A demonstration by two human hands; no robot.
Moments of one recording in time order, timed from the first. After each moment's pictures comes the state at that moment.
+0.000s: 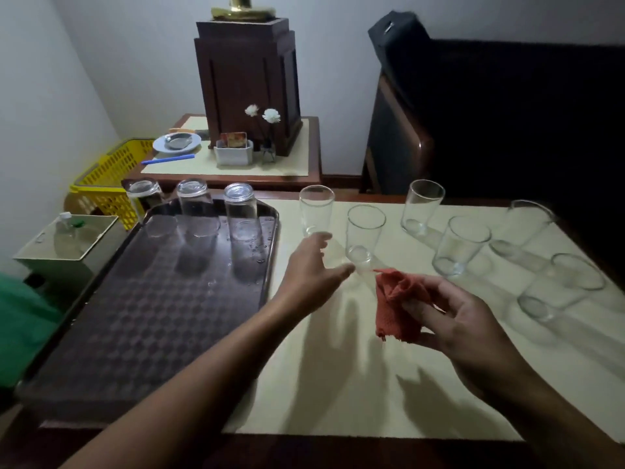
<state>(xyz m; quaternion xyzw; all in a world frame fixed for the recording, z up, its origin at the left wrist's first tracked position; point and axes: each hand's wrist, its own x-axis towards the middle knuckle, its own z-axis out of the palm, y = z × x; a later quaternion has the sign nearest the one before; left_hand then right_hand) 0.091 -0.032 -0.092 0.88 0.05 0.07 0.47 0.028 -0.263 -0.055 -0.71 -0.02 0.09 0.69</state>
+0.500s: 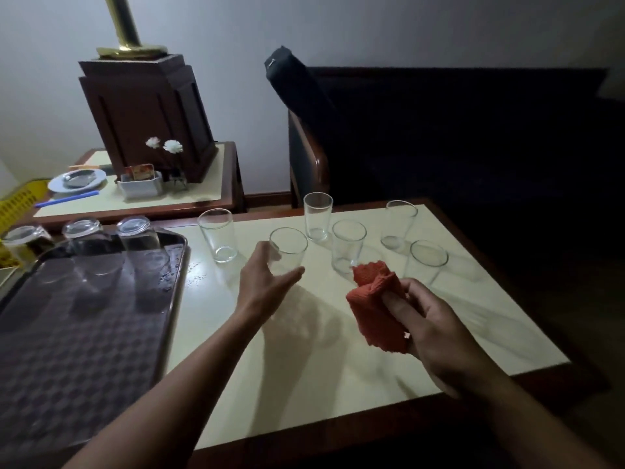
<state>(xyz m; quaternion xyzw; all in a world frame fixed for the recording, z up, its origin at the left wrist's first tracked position) 0.112 -0.129 -0.099 0.86 0.04 0.13 0.49 -0.010 -0.378 -0.026 -0.72 0.03 0.05 0.69</state>
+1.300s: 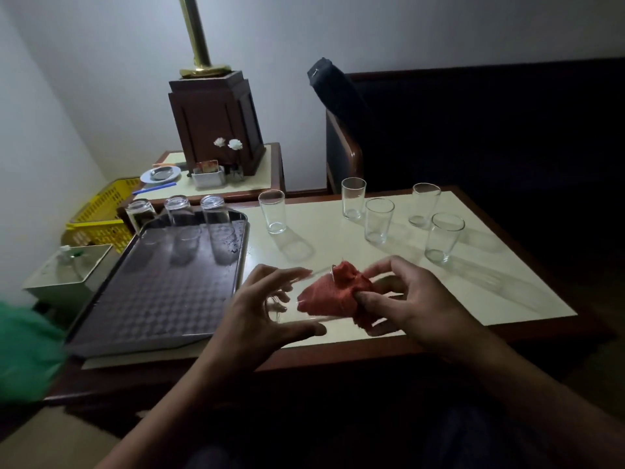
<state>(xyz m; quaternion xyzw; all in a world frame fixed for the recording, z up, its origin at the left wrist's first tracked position) -0.129 -0.072 -0.016 0.86 -0.12 0.10 0.49 -0.110 -0.329 0.020 -0.80 -0.10 0.10 0.58</state>
